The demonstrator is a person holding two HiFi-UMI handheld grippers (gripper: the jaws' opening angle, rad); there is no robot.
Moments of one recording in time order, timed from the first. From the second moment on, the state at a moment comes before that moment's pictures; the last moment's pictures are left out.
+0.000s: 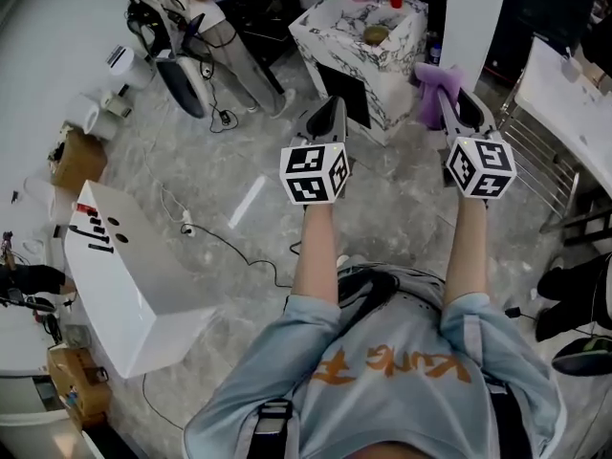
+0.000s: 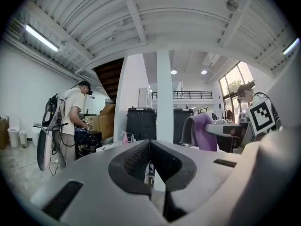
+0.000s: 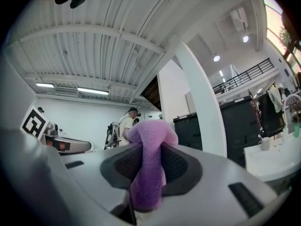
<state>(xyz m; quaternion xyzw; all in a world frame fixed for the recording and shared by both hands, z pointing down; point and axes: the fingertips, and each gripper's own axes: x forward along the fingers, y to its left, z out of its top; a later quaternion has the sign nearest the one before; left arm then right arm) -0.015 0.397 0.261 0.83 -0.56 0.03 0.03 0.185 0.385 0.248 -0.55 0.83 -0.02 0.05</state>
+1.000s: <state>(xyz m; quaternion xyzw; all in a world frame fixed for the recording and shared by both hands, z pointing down) -0.023 0.294 0.207 0.84 -0.55 0.01 -0.02 0.214 0.293 0.203 -0.58 0.81 0.01 0.09</state>
